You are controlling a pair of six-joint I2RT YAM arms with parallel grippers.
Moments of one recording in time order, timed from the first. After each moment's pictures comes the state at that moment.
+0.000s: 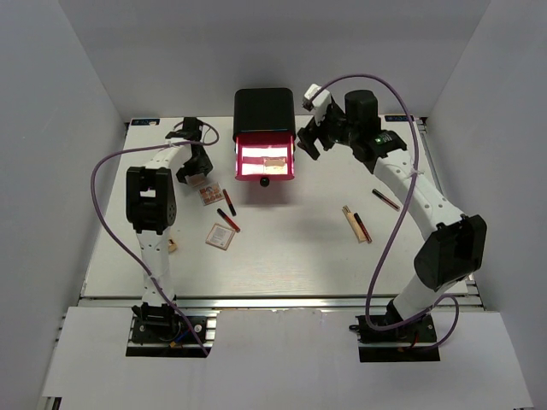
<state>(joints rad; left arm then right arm) -0.09 2.28 1.83 -0.73 -0.29 -0.51 0.44 1.64 1.61 -0.35 -0.39 -0.49</state>
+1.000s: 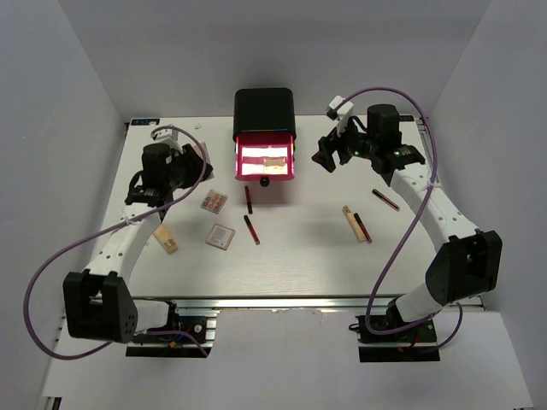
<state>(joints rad) -0.11 1.30 0.97 -0.17 0.14 -0.47 0.32 1.51 1.38 -0.31 -0.55 -0.37</state>
